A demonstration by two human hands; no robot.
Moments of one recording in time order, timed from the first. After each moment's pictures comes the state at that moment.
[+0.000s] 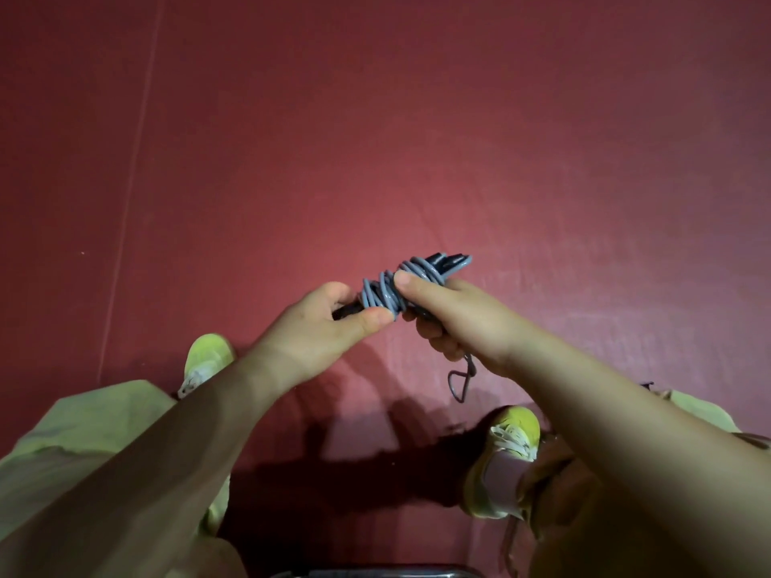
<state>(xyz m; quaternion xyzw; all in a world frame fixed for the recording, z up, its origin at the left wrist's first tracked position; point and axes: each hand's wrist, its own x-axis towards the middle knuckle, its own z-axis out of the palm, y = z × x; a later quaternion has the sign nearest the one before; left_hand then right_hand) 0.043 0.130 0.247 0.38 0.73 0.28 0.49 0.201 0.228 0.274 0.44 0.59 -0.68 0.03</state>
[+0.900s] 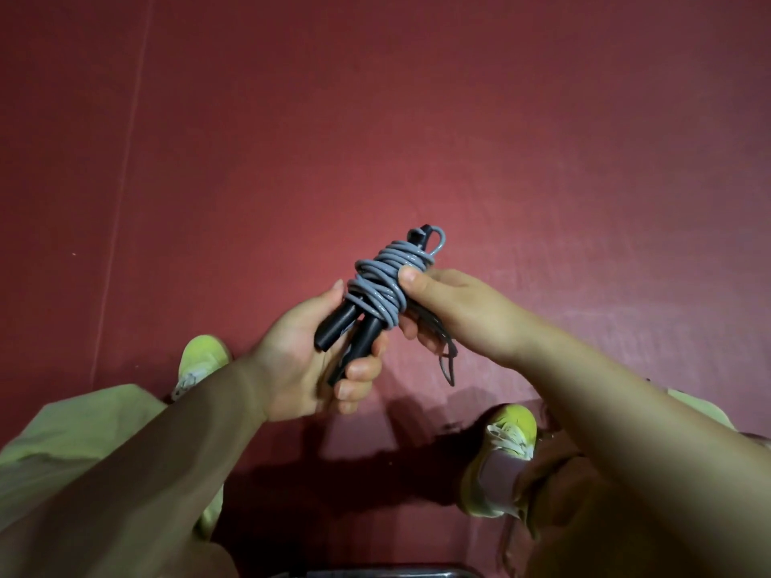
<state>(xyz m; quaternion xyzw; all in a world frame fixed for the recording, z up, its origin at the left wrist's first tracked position) 0.055 0.127 0.270 0.04 0.43 0.36 0.83 0.203 0.234 0.278 0.34 0.65 -0.68 0.00</state>
